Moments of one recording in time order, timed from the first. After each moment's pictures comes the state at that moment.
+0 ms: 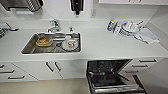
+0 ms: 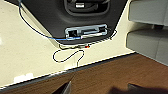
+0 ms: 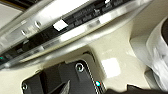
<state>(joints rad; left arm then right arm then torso) 1.57 3.03 -2.63 0.16 -0.12 -0.06 -0.82 2.12 -1.75 -0.13 -0.23 0.52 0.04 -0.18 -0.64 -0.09</state>
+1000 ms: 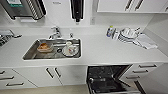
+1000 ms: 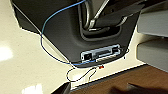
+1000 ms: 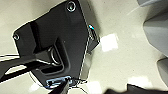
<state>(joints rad) 1.55 2.99 -2.64 0.16 -0.11 -0.06 -1.38 2.22 -1.83 -0.16 0.03 0.34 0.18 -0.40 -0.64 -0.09</state>
